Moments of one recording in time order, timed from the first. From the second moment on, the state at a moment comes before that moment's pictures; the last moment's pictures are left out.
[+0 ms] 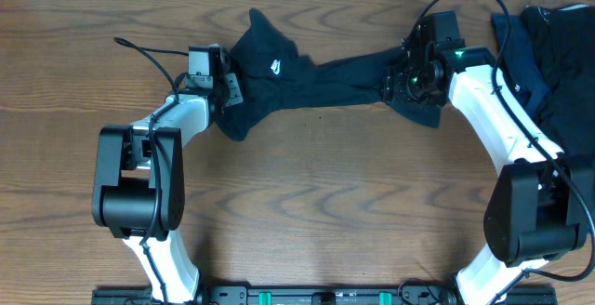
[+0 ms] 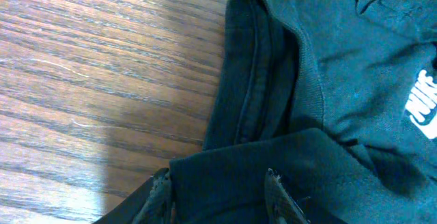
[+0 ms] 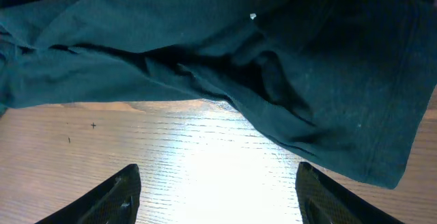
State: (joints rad) left arm -0.08 1.99 1.12 -0.08 0.04 -0.33; right arm 0.16 1.85 1.42 -0.78 -0.18 0.25
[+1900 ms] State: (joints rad) left arm -0.08 1.98 1.12 -0.09 0.02 -0.33; right arm 0.16 1.85 1.42 -0.78 -0.18 0.25
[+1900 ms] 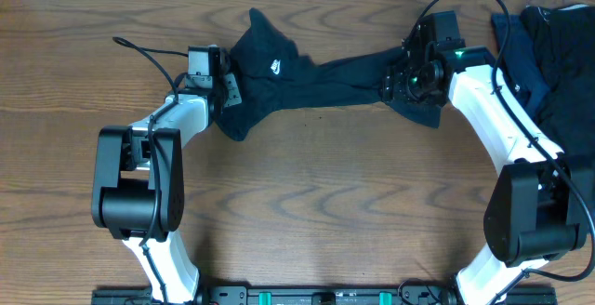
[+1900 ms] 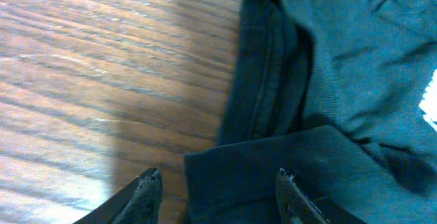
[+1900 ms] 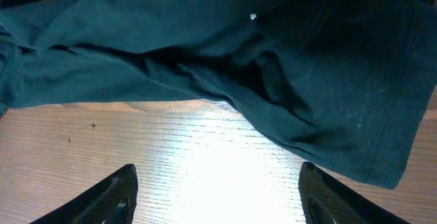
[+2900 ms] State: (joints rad) left arm -0.08 1.98 1.12 -0.08 0.09 -0.33; right arm 0.16 1.85 1.42 -0.78 -0.18 0.25
